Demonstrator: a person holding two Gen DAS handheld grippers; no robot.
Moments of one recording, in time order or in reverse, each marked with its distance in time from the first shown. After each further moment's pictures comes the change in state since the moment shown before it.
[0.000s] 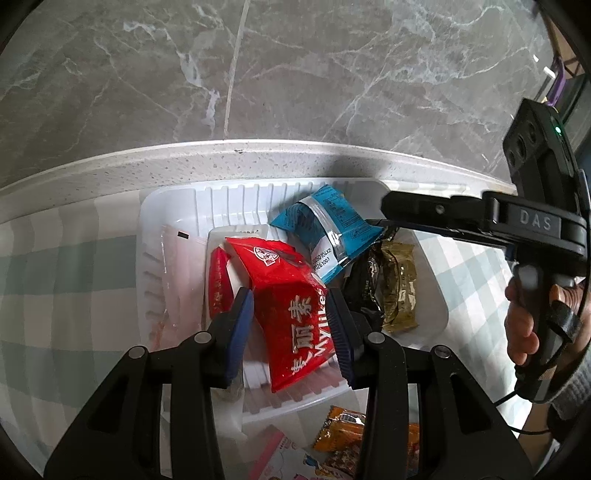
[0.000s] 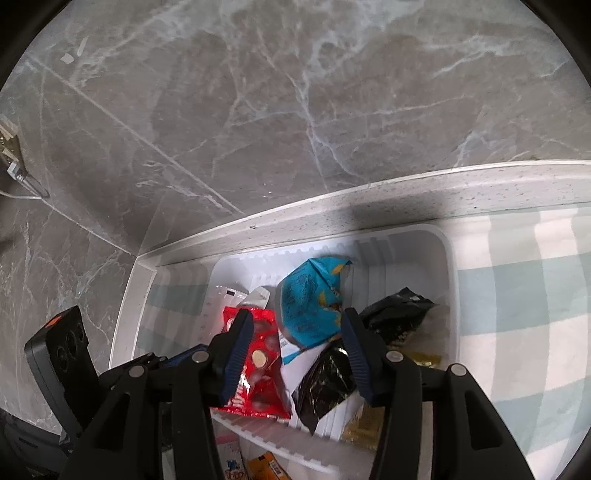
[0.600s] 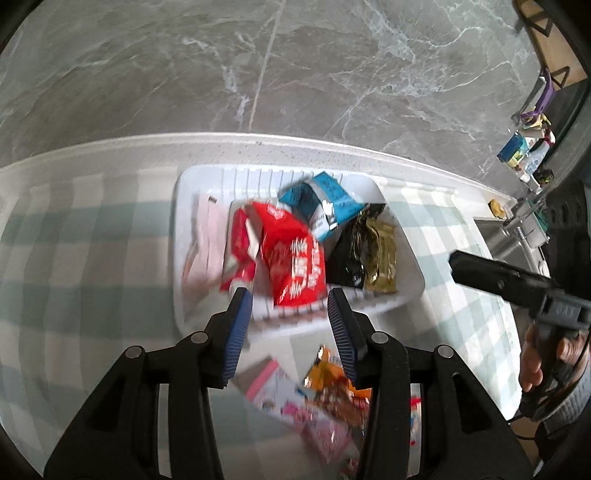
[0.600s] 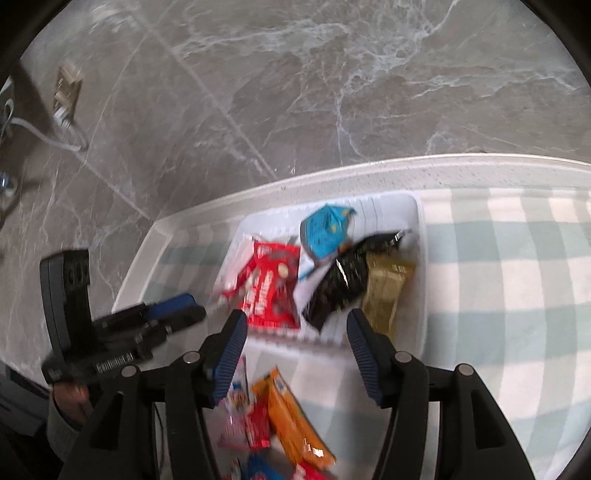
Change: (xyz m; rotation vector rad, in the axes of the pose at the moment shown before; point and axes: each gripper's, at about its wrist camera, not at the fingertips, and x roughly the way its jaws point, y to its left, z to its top) left arm -0.072 -0.002 -0.054 -0.058 -0.028 0.014; right arm -0.075 0.025 -0.090 -0.139 -0.034 -0.052
